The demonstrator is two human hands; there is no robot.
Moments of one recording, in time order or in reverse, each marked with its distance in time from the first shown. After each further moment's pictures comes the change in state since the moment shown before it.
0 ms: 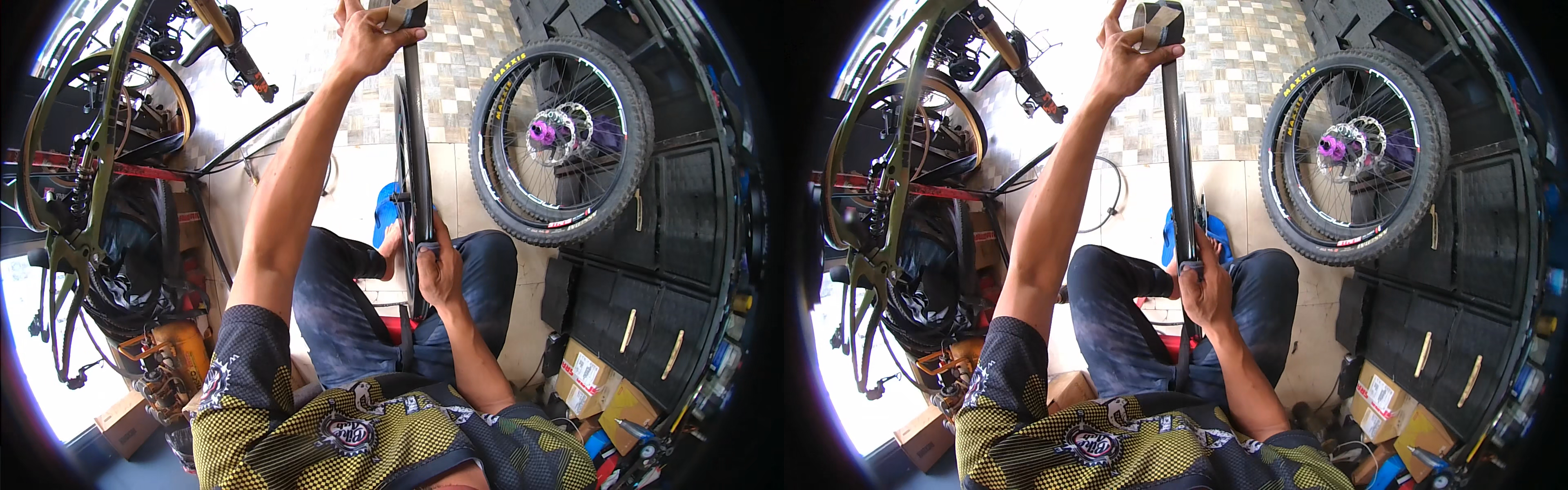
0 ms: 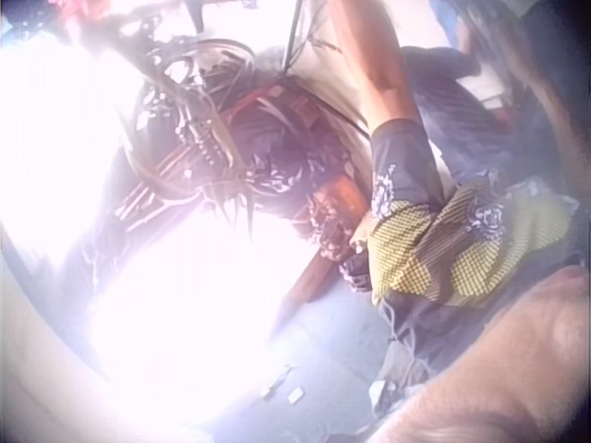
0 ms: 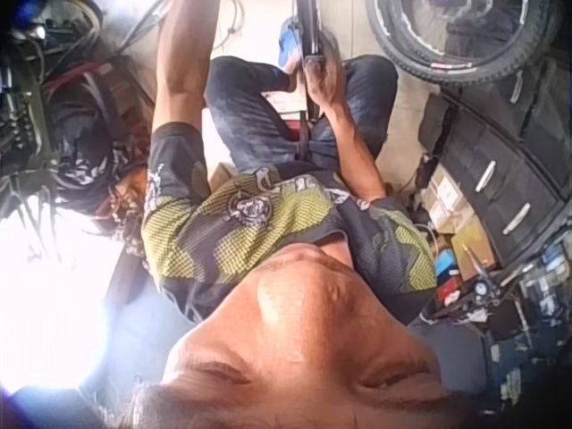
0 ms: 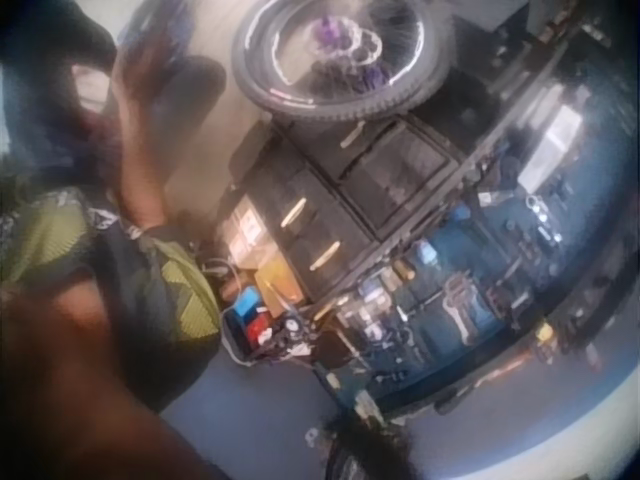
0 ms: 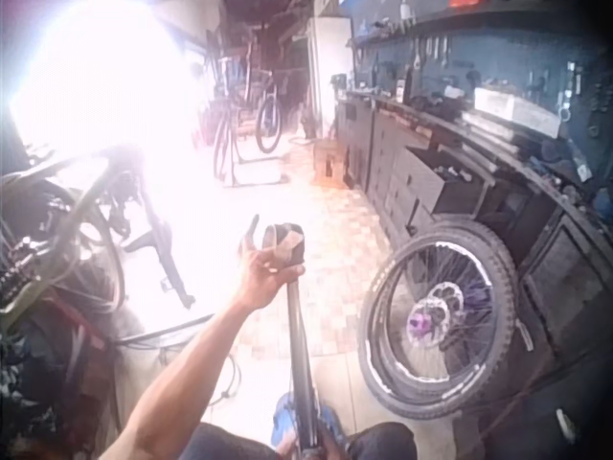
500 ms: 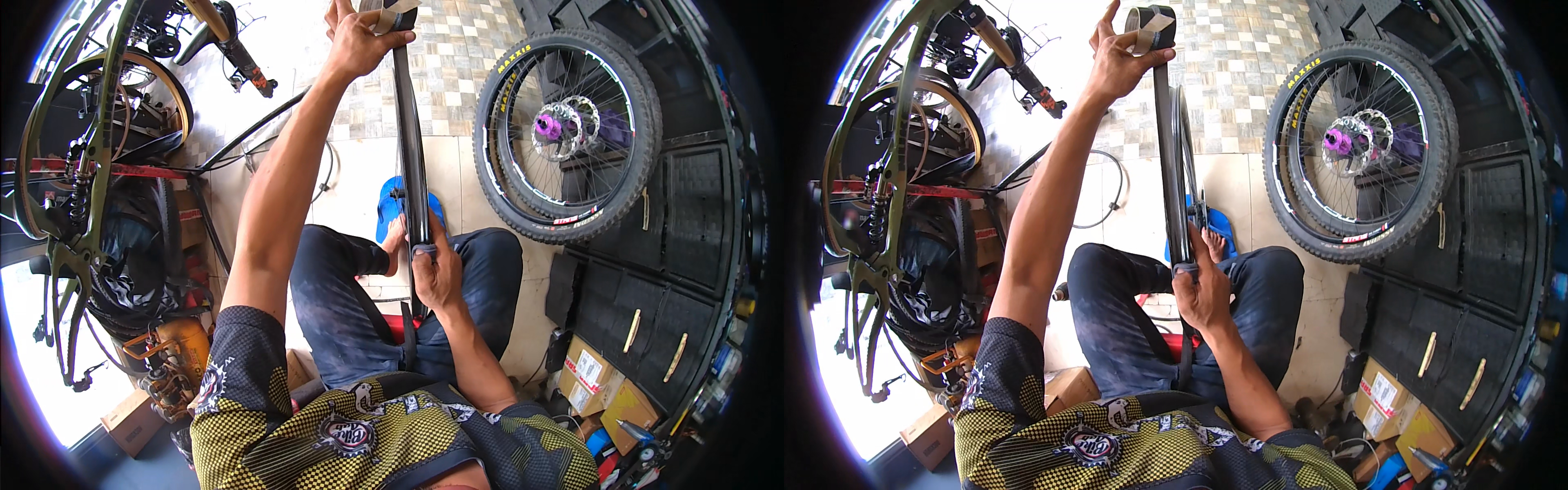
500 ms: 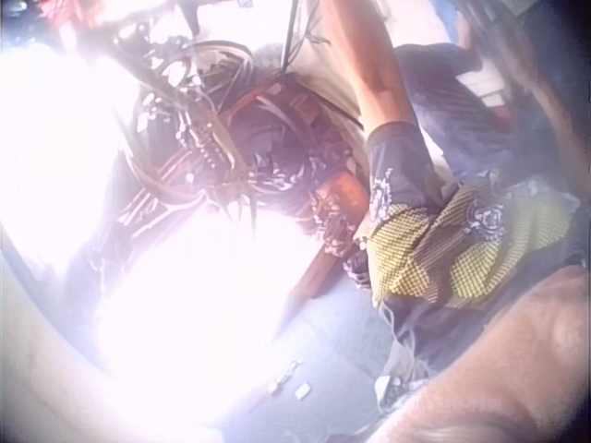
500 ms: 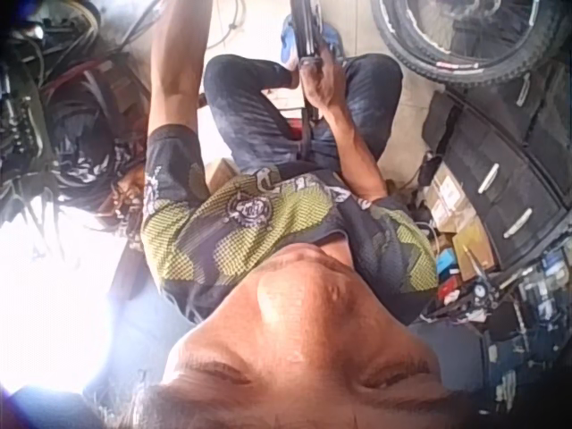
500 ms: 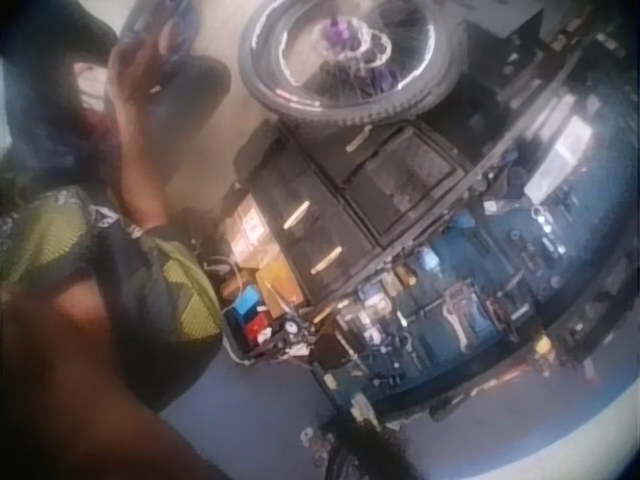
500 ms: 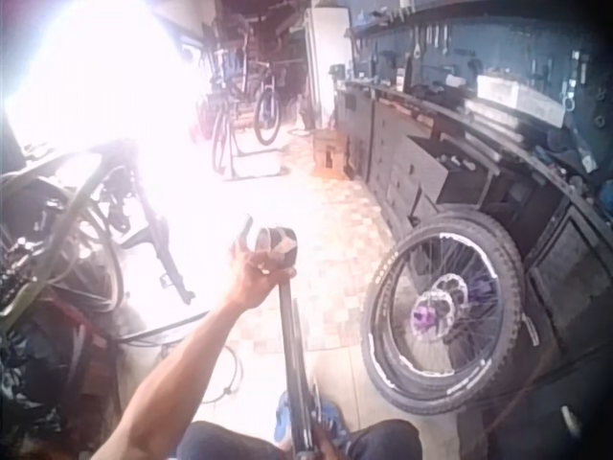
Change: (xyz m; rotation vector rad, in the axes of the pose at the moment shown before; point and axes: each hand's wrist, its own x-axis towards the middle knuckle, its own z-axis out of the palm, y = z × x) left_hand -0.015 -0.023 0.005 0.095 -0.098 -0.113; right_hand -0.001 0.013 0.004 -0.076 -0.043 -0.018
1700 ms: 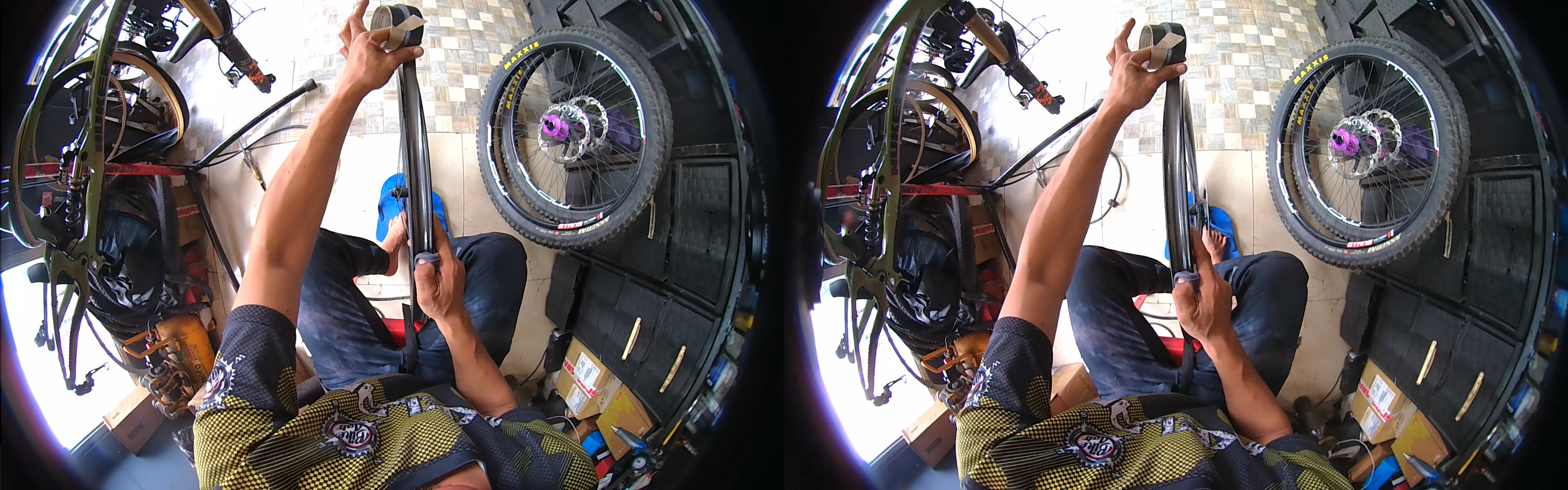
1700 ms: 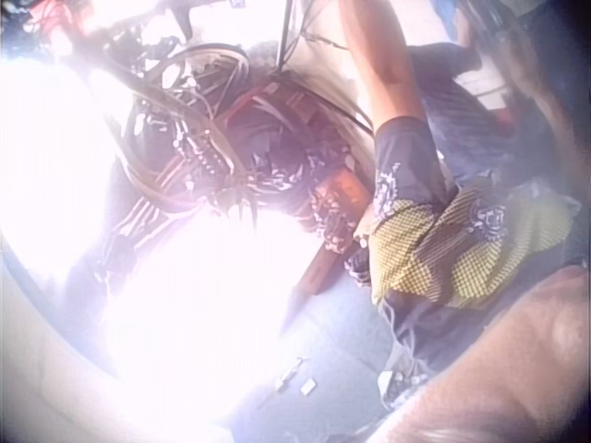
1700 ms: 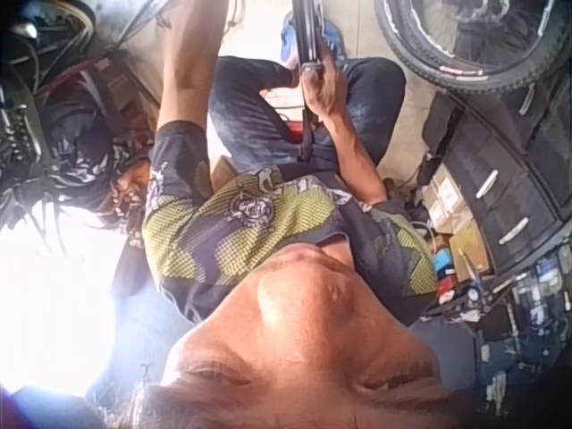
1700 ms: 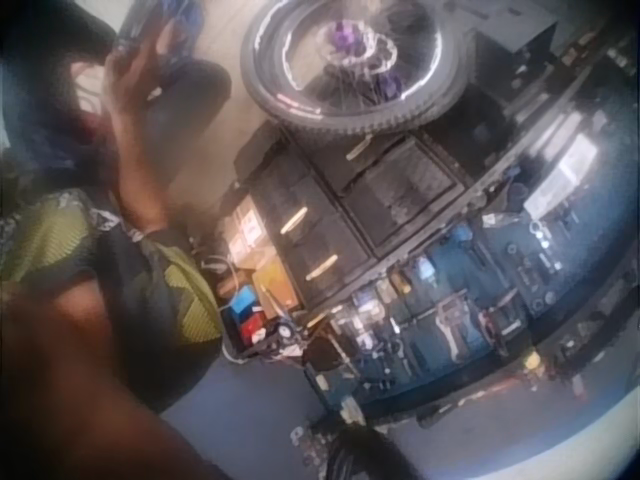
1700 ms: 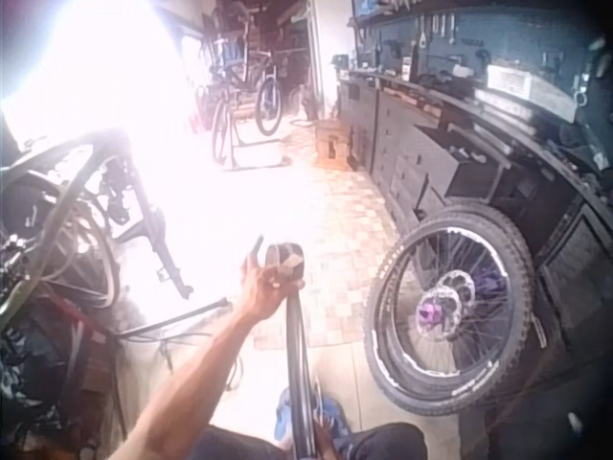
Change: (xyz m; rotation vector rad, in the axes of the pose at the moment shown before) left_hand -0.019 -0.033 0.054 0.014 -0.094 -0.140; right_hand 0.009 0.000 0.000 -0.015 0.023 -0.042
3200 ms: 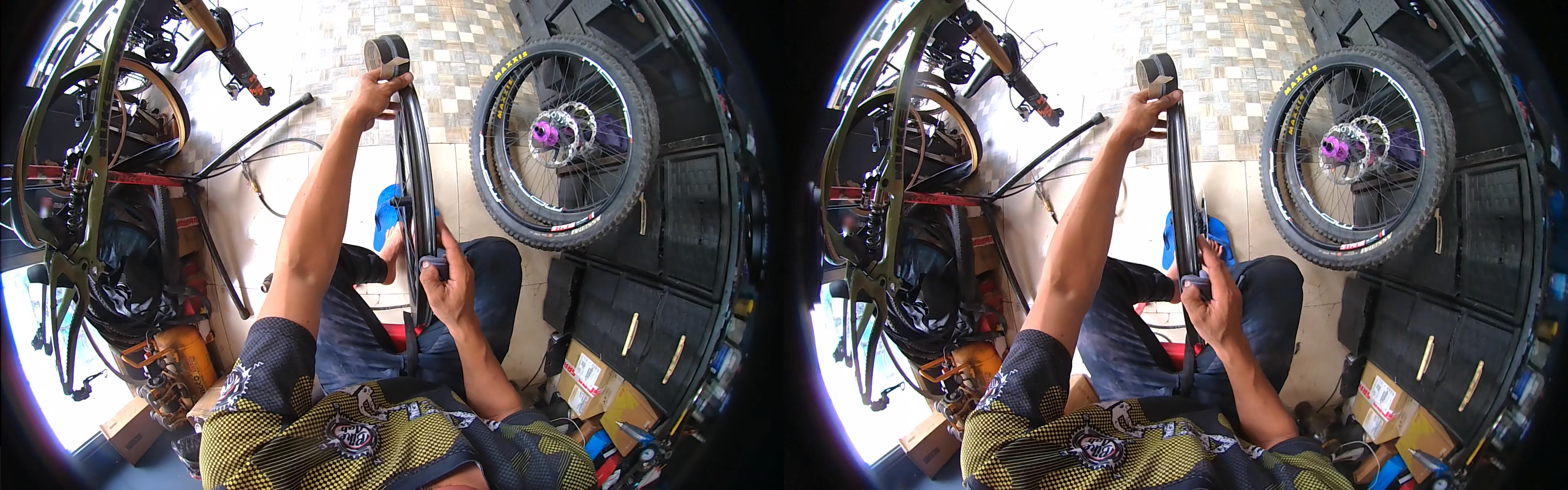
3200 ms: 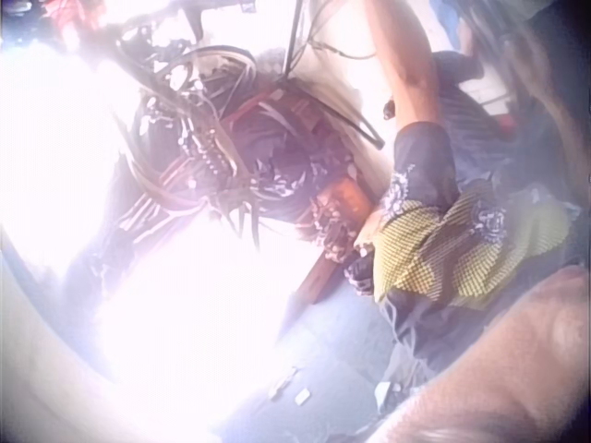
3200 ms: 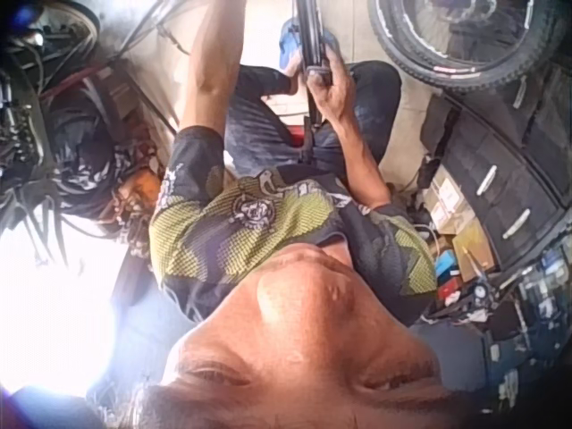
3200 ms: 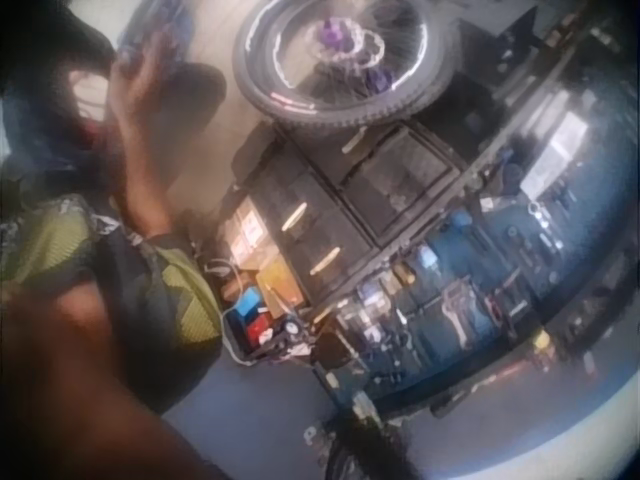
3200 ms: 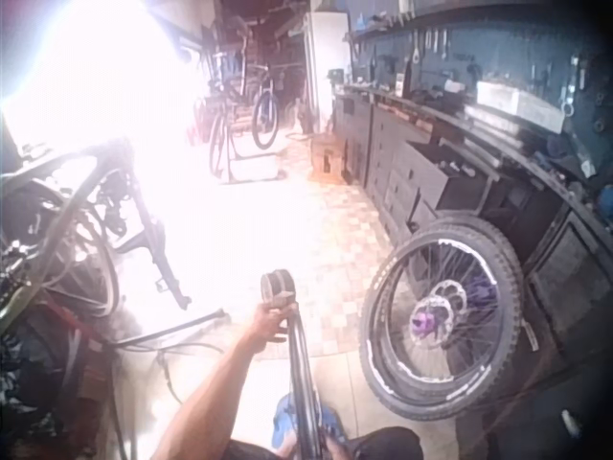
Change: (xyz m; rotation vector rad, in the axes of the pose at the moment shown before) left_hand -0.035 0.015 0.008 -0.801 -0.331 -0.675; right_hand -0.004 -0.020 -0.017 0.020 0.043 0.048
